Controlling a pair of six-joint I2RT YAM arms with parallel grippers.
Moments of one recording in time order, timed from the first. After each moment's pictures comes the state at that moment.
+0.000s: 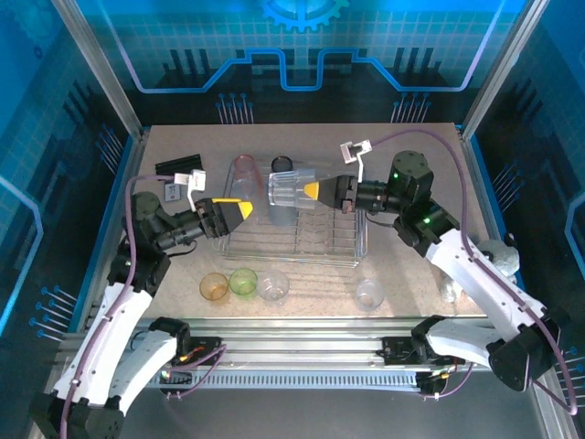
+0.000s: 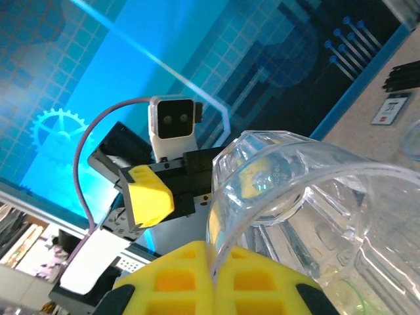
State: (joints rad) left arm -0.18 0.77 0.78 -0.09 0.85 -0.77; right arm 0.52 1.16 1.08 0.02 -0.84 0.85
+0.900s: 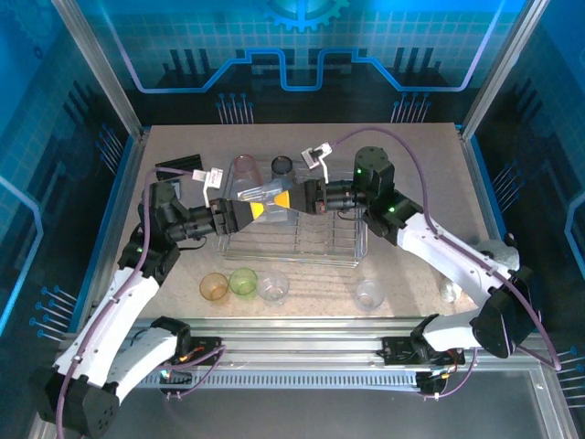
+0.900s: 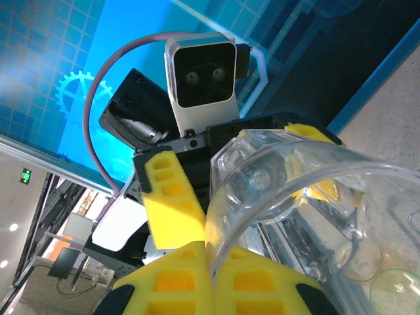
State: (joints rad) left arm -0.23 0.87 0.80 -0.09 0.89 -0.77; right arm 0.63 1.35 1.14 0.14 -0.95 0.95
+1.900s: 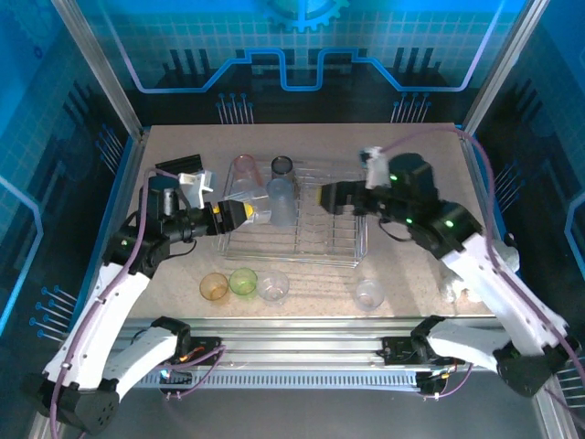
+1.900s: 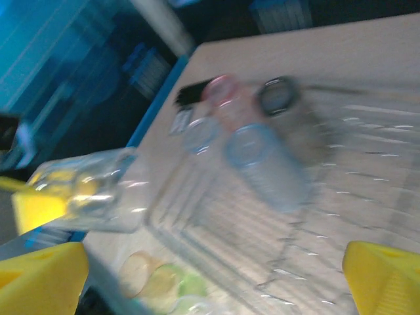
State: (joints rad) left arm -0.24 0.91 1.04 -0.71 0.50 -0.53; right arm 0.54 1.04 1.23 -0.64 -0.19 0.51
